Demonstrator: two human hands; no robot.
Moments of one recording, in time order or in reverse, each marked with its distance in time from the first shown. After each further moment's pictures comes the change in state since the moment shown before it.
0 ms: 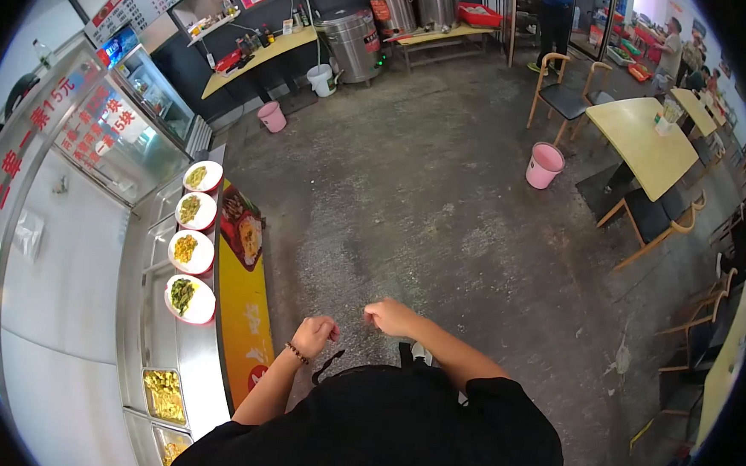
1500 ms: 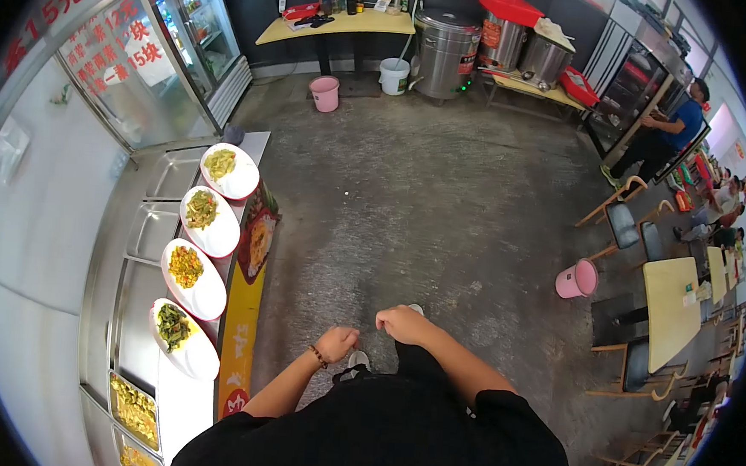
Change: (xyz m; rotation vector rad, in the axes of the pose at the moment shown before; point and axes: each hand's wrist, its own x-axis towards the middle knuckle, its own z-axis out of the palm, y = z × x) left_hand 0.253 -0.131 -0.179 -0.096 0.054 -0.079; right_hand 0.386 0.021 -0.099 -0.244 -0.340 -0.017
